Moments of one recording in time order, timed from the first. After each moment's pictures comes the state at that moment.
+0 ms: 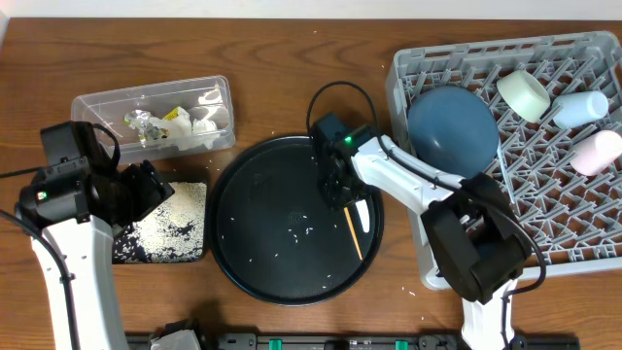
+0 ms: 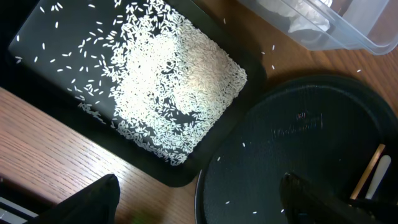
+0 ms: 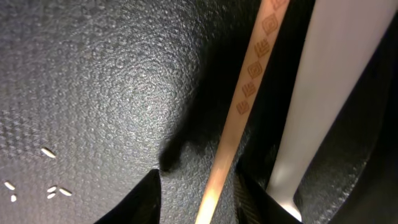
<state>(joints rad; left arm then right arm) 0.34 1.22 1.19 -1.23 0.10 -0.39 0.65 2.06 1.41 -0.89 -0.11 0.21</state>
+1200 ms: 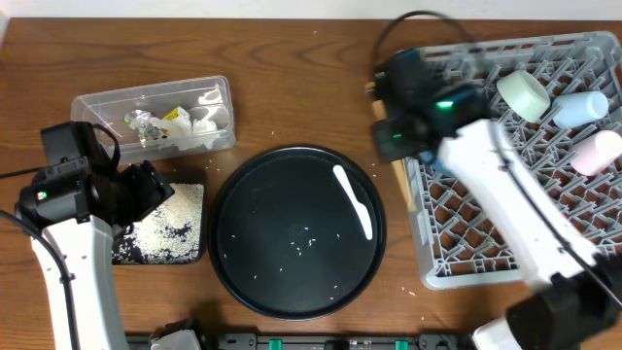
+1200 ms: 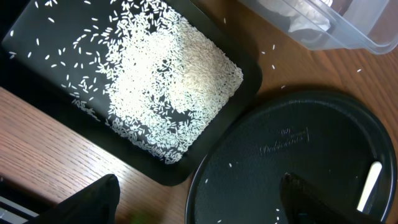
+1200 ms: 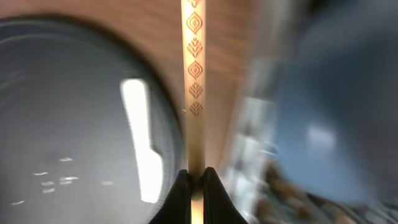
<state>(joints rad) 0.34 1.22 1.19 -1.23 0.10 -0.39 0.40 1.68 1.60 -1.15 0.09 0.12</state>
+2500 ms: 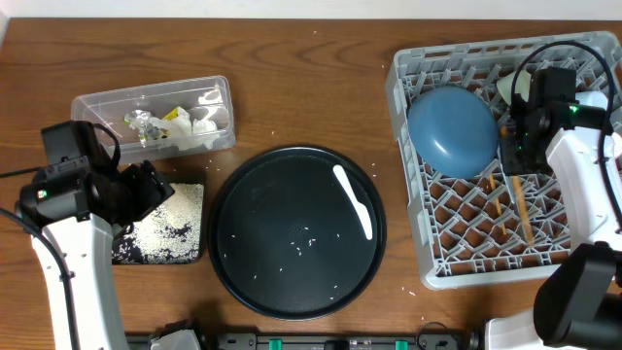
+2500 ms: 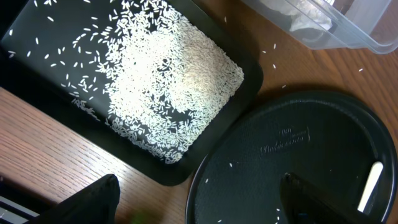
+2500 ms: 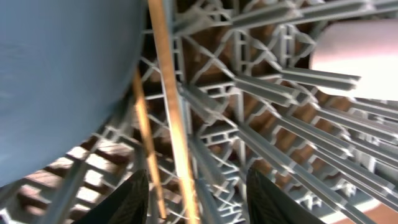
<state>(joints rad) 0.34 1.22 1.19 -1.23 0.10 -0.39 -0.15 1.67 1.32 -1.00 0.23 -0.18</state>
